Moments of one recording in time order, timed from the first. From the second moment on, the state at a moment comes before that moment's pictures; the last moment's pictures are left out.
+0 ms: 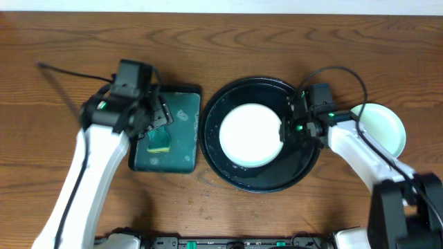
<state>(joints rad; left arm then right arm) -0.18 1.32 1.25 -1.07 -0.08 -0.52 0.21 1.58 0.91 -0.49 -0.34 0.28</state>
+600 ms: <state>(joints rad) -0.18 1.17 1.25 -1.07 -0.08 -0.52 0.60 1.57 1.07 -0.06 -0.16 0.47</state>
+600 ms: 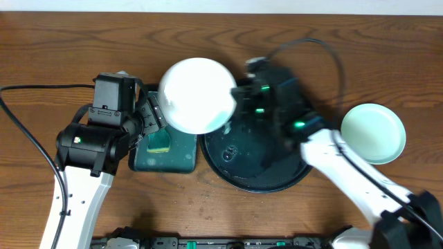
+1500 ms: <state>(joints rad) -0.18 1.17 1.25 -1.07 -0.08 -0.52 0.97 1.60 1.10 0.39 0.56 -0.39</state>
